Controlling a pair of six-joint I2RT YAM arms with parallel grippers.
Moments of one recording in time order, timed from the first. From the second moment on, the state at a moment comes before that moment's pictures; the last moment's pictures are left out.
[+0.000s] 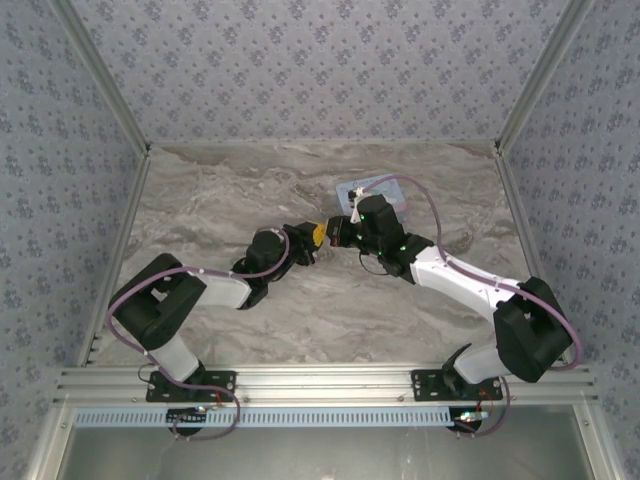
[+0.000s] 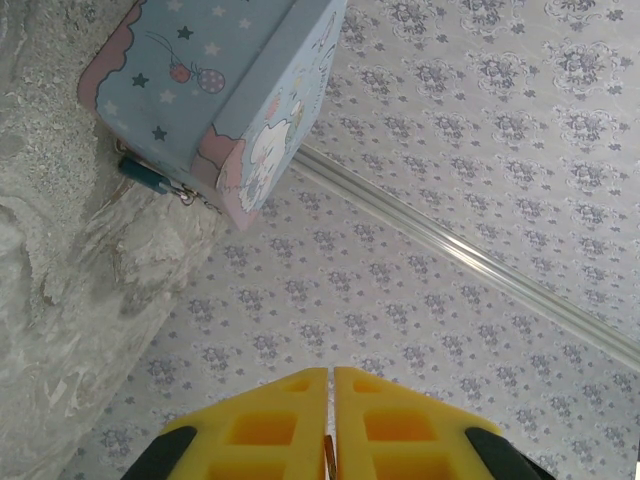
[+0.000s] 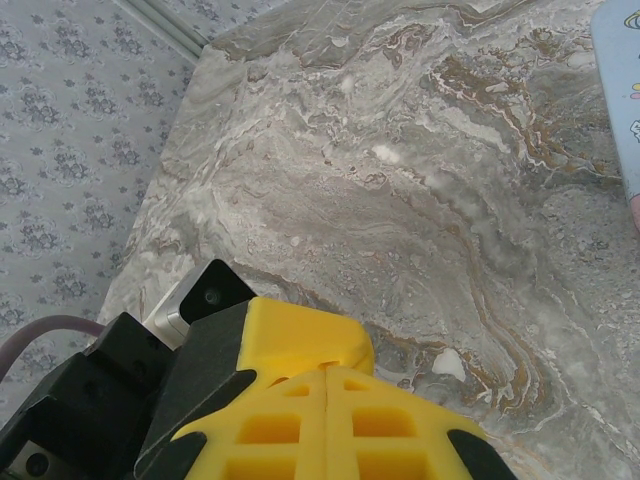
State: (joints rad) left arm -0.73 1.65 0.58 0.96 0.05 -2.09; right arm 0.68 1.42 0.91 0.01 -0.11 0.69
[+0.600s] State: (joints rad) left arm -0.65 1.61 0.73 0.75 0.16 -1.75; right arm 0.47 1.30 0.78 0.12 -0.37 0.69
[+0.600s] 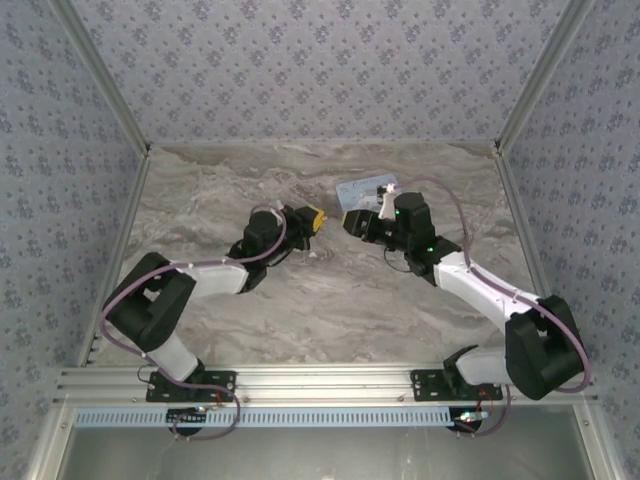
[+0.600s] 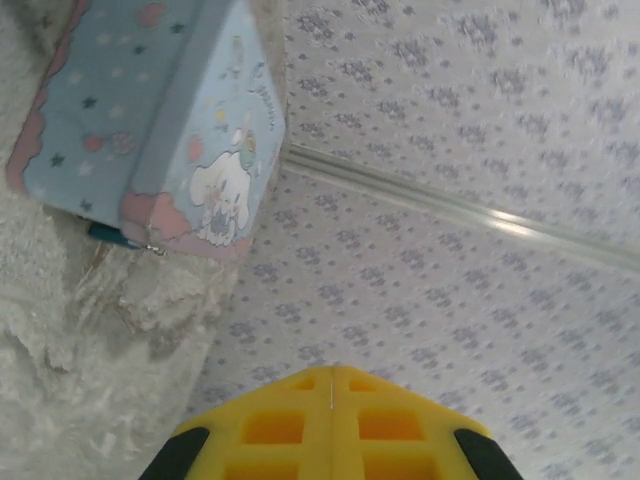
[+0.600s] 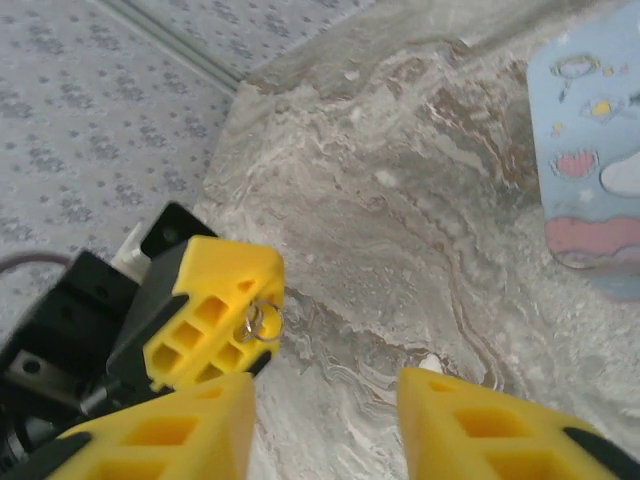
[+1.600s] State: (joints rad) left arm -0.68 1.36 0.95 0.36 0.35 -0.81; right arm 0.44 1.34 0.75 0.72 -0.80 0.85
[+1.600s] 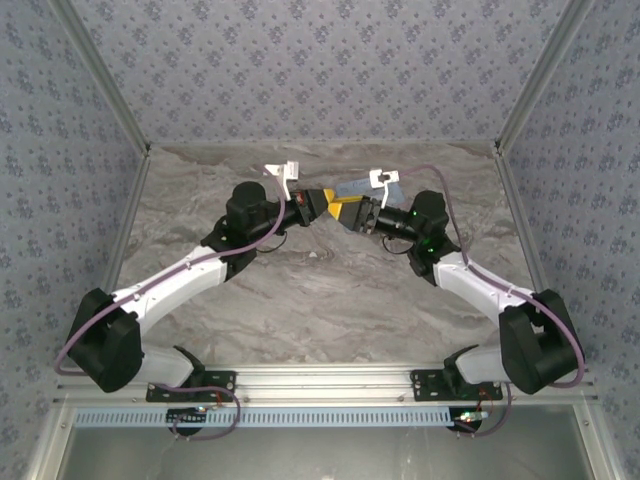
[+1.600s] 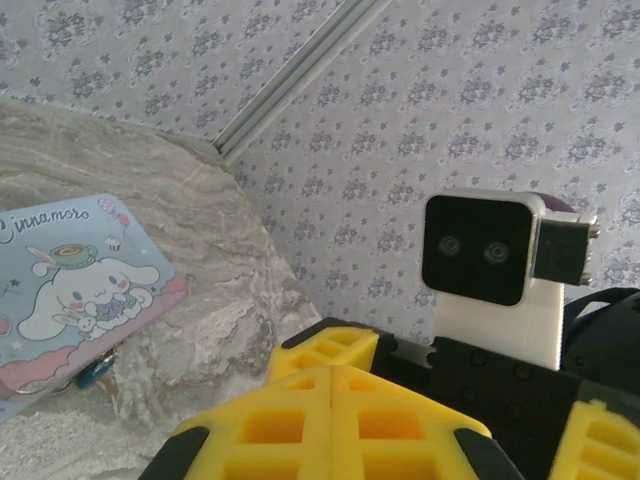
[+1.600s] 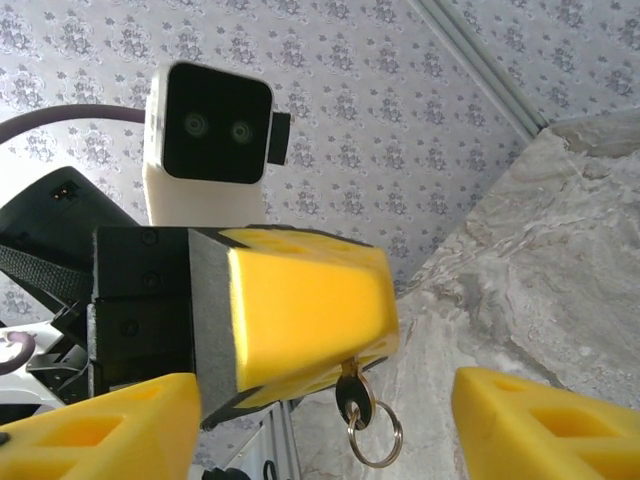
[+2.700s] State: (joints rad) left arm -0.68 1.36 0.95 0.43 0.36 -0.86; right arm 0.45 1.36 0.76 0.75 -0.80 0.87
